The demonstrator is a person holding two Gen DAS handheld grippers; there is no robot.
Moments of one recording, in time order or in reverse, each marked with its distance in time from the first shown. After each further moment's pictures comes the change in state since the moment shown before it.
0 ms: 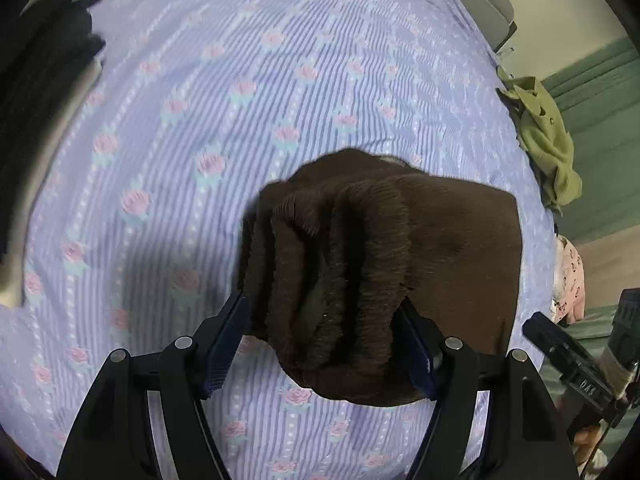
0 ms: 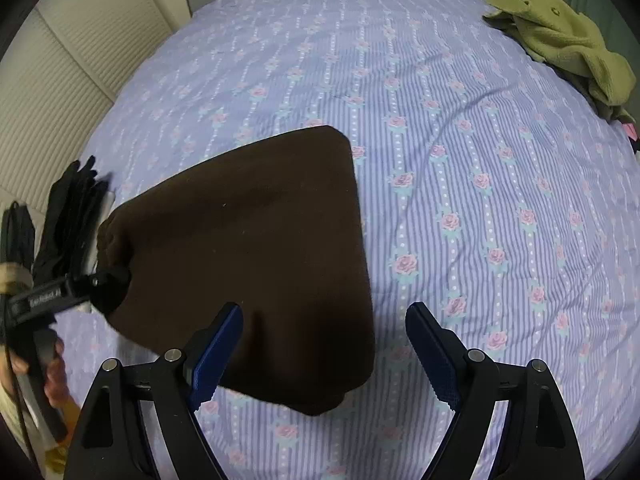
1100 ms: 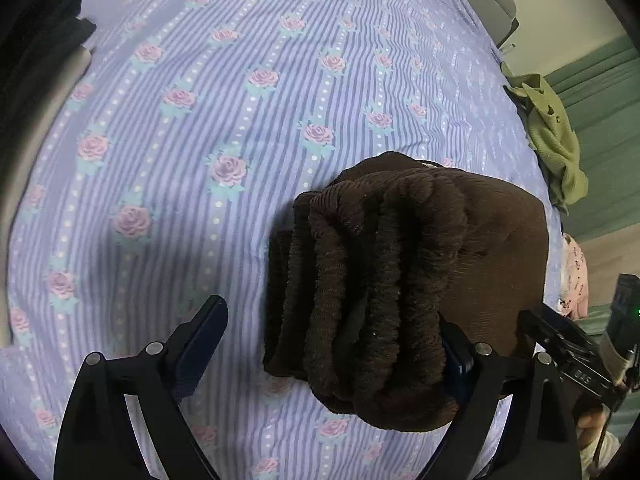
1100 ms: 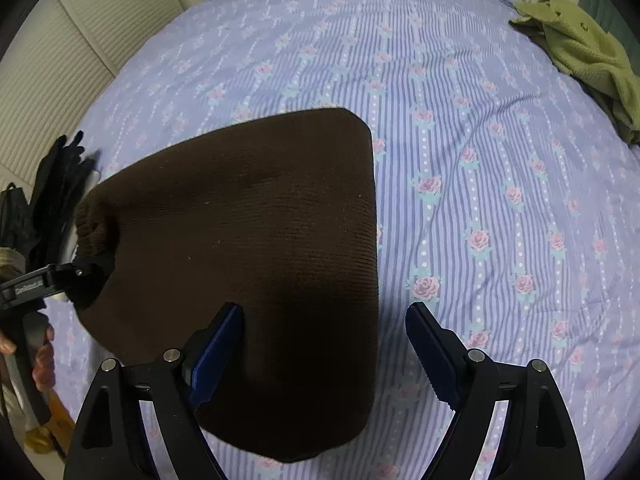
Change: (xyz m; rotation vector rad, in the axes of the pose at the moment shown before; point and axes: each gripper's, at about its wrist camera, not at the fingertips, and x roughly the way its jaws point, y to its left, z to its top) left arm 0.034 0.027 0.020 0.010 0.007 -0.022; right arm 0.049 0.010 0.013 -0.078 0.038 -0.011
